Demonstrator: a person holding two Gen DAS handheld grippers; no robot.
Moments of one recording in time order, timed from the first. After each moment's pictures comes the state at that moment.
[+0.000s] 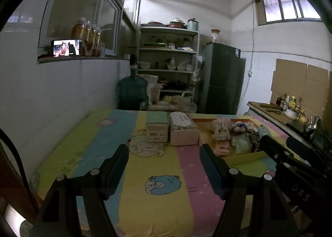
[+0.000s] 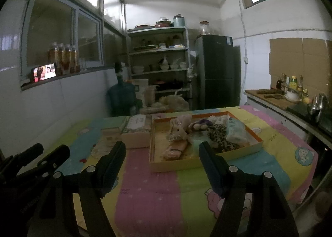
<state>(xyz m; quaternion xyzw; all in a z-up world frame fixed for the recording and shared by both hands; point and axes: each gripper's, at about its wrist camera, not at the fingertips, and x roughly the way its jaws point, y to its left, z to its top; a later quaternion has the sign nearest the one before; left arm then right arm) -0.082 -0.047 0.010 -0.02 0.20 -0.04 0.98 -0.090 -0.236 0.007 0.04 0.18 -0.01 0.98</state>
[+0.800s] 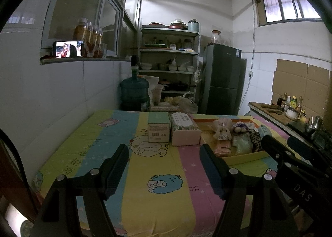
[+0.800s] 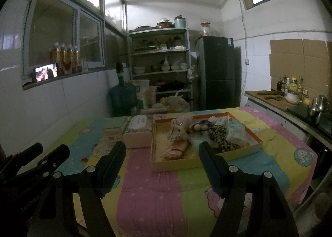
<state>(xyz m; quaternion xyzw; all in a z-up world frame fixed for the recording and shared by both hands) -0.083 -0.046 0.010 -0.02 0.19 -0.04 0.98 -0.091 -0.234 0.007 0.04 0.18 -0.01 0.98</state>
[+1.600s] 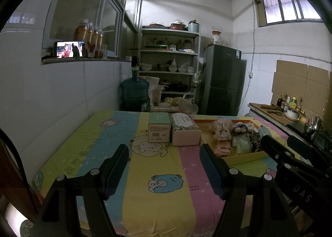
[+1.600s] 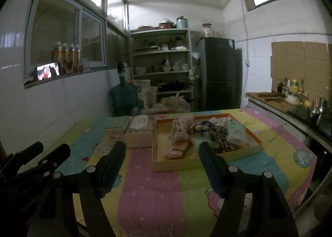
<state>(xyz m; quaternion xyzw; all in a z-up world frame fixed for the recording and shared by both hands) -0.084 -0.046 0.009 -0.02 0.19 -0.04 0.98 -0.091 -0.232 0.007 0.04 0.18 -0.01 0.98</state>
